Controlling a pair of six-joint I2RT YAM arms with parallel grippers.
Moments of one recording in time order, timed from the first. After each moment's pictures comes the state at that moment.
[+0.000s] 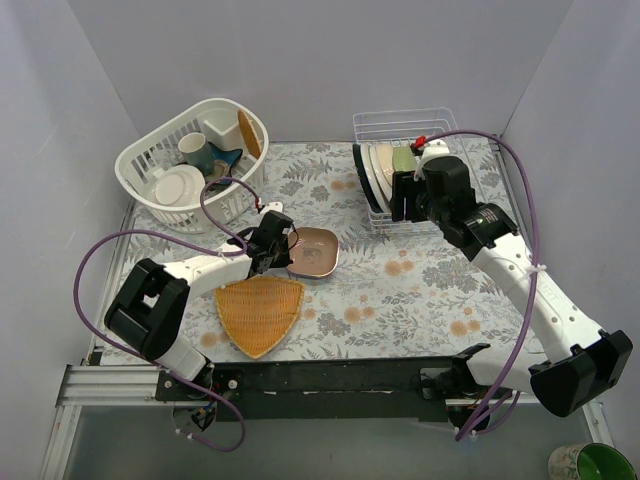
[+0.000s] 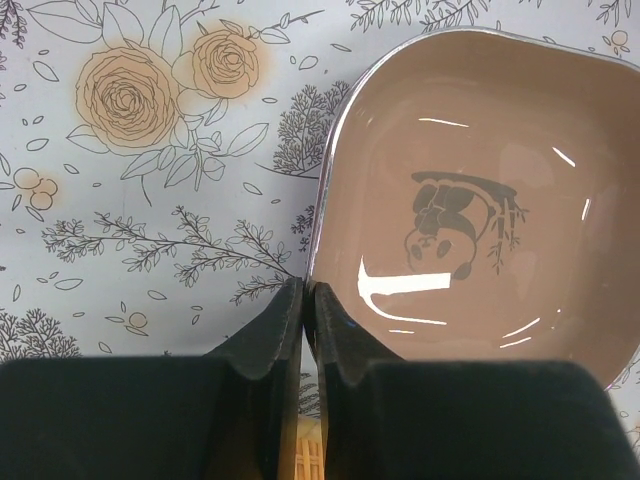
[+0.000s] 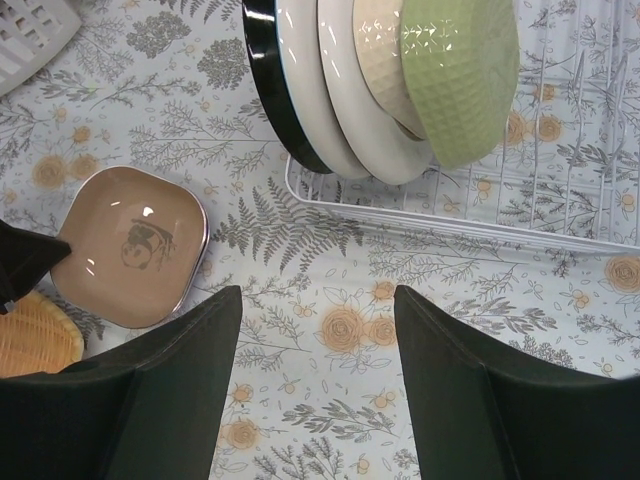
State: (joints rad) left arm -0.60 1.55 0.85 -0.19 -0.27 -0.56; right arm 0.51 1.20 1.25 -0.60 0.16 0.21
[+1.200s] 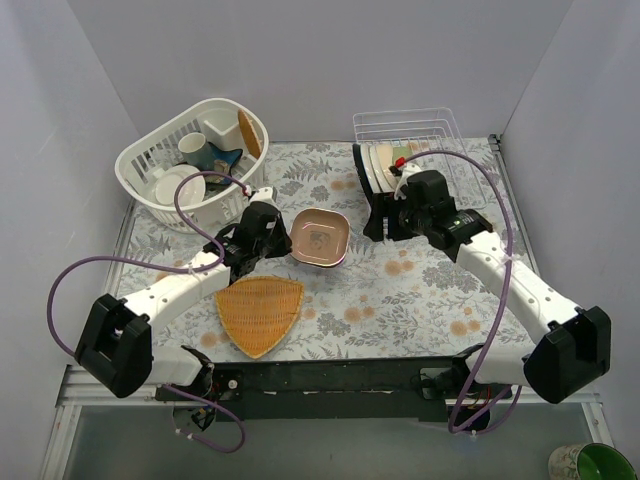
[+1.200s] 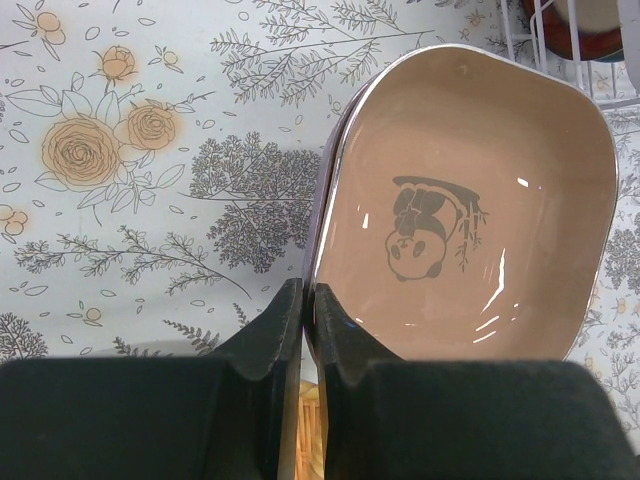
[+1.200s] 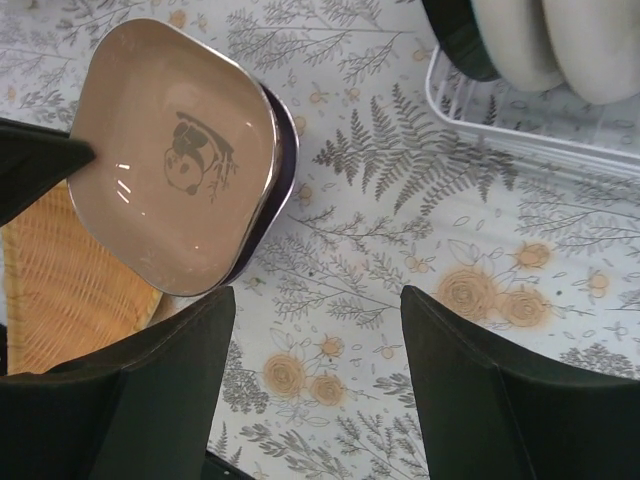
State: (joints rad) left arm -0.60 1.31 0.86 -0.20 -0.17 -0.59; right arm 0.51 1.27 1.11 -0.52 -0.12 0.32
